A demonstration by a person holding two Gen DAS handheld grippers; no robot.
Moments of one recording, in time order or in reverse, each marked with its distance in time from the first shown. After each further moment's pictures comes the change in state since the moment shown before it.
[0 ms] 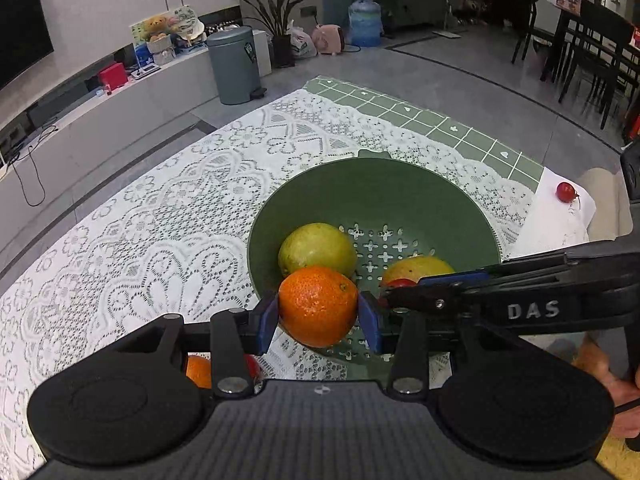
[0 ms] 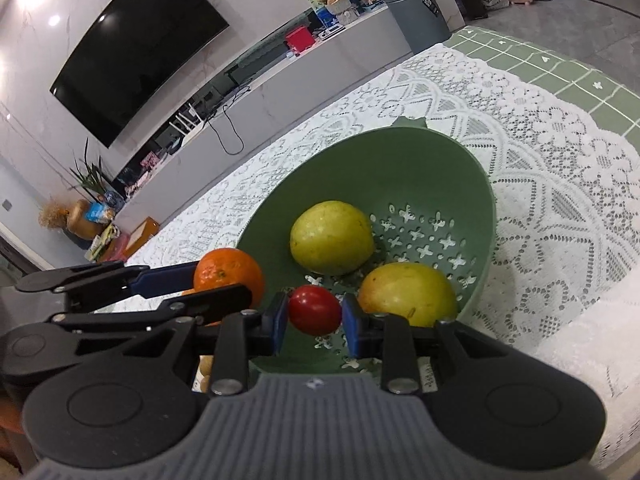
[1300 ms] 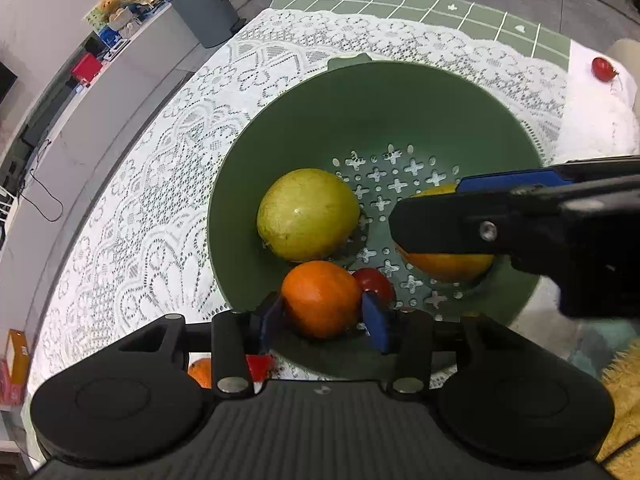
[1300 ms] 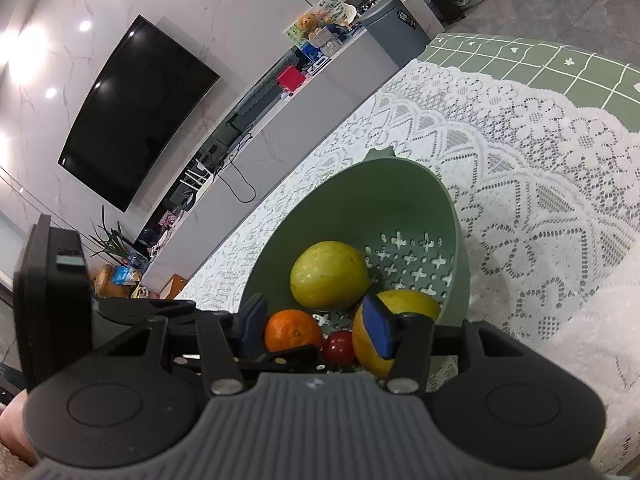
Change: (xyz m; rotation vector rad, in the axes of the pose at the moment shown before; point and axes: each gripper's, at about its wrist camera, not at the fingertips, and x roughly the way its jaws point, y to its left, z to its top) left arm 0.059 -0.038 0.017 0.236 0.293 0.137; right arm -0.019 -0.024 0.001 0.156 -0.110 0.081
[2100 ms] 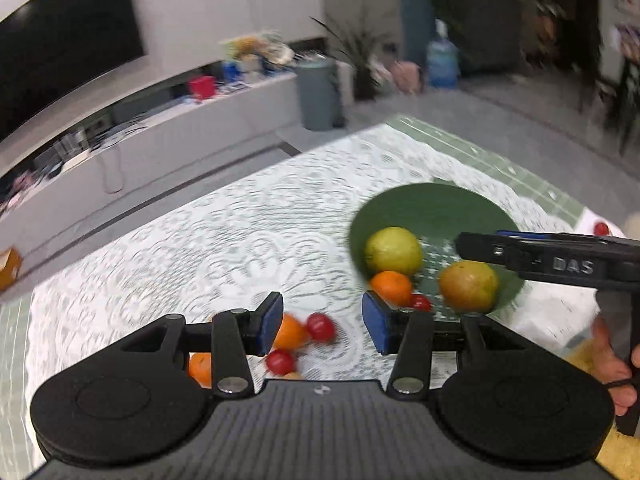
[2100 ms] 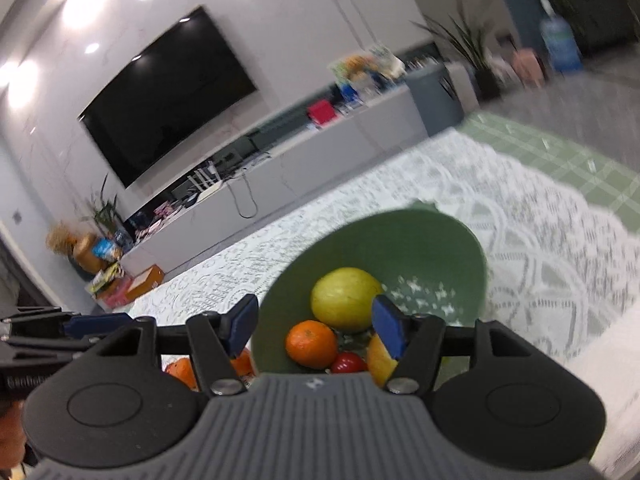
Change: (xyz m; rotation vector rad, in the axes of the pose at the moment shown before) left arm -0.104 0.048 -0.111 -0.445 -0.374 0.070; right arm -0.022 0.047 -0.024 -0.316 -0.133 -0.046
